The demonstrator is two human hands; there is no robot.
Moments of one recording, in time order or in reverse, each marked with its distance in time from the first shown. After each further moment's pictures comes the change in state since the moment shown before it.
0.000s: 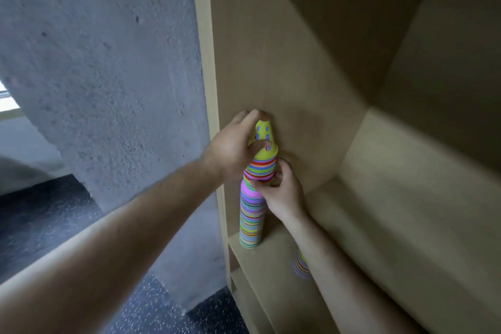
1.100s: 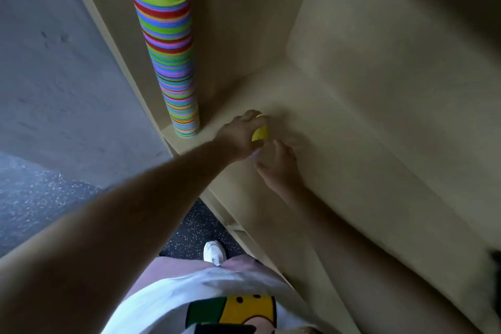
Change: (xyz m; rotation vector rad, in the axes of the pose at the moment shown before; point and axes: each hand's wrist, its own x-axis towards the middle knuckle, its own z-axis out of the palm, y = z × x) left_hand -0.133 -0.012 0.286 -0.009 -0.636 -0.121; right_hand -0.129 0.211 -0.107 -0.646 -0.055 0.403
